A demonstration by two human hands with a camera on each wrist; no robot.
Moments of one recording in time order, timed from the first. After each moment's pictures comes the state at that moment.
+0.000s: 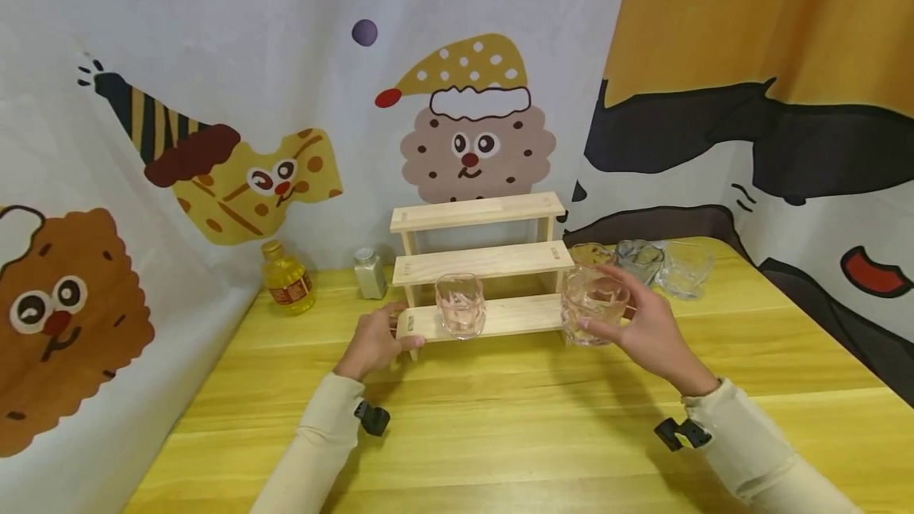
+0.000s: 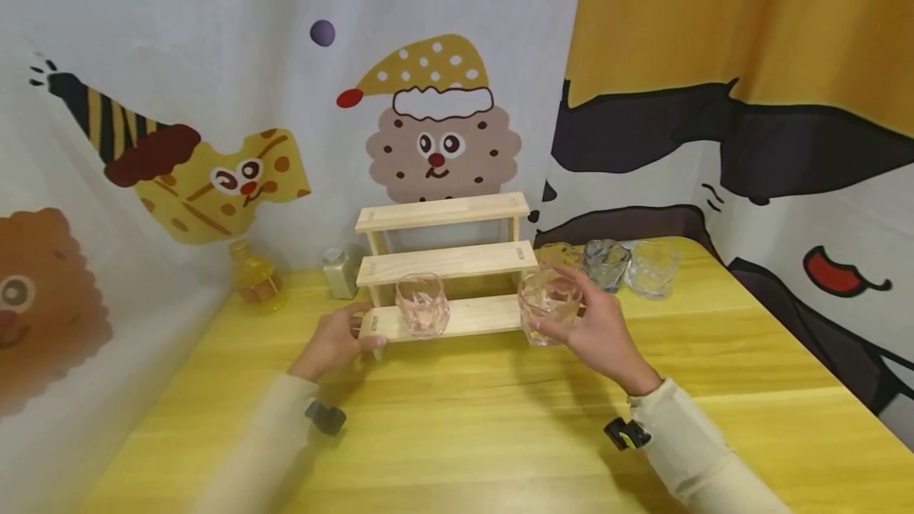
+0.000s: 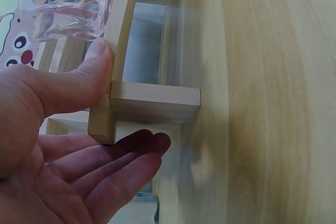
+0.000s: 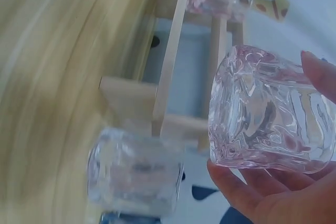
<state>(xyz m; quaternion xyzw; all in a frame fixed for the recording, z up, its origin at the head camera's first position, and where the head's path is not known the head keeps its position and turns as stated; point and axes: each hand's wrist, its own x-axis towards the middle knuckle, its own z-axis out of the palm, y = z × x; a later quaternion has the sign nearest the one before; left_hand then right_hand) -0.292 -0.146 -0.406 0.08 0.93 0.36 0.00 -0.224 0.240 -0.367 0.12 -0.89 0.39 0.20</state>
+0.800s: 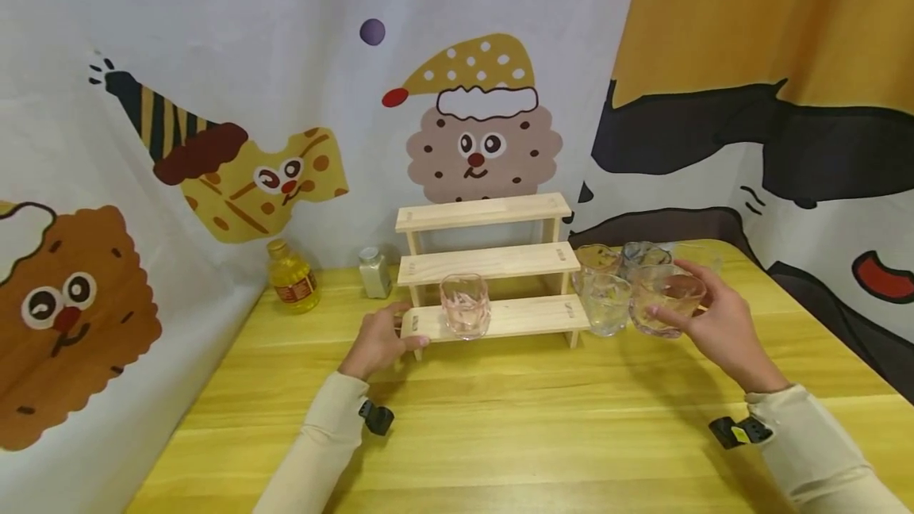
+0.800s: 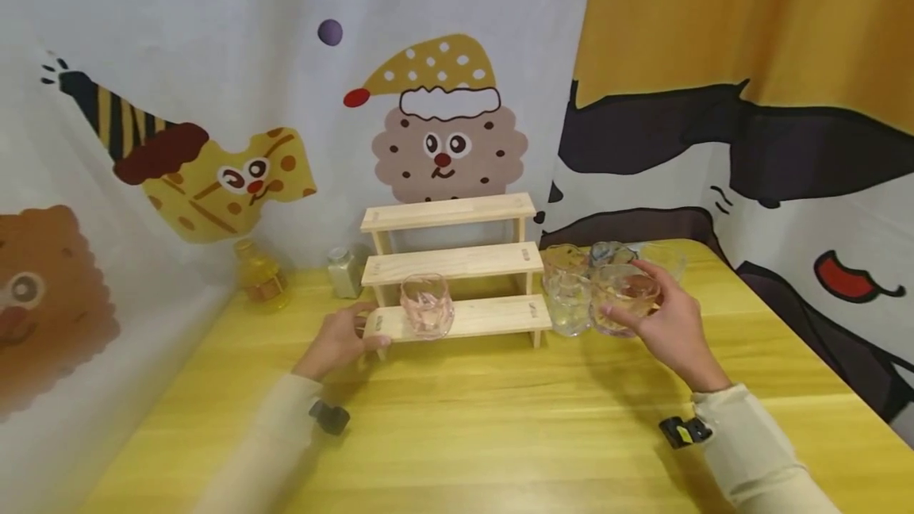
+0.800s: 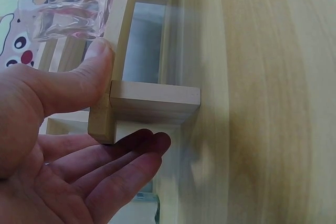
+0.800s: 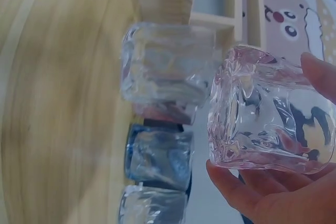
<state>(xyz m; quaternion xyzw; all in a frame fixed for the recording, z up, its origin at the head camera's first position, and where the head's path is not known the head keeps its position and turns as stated) -0.290 -0.147 -0.405 0.08 0.93 0.37 0.00 -0.228 0.317 -0.373 0.02 -0.91 0.36 0.21</state>
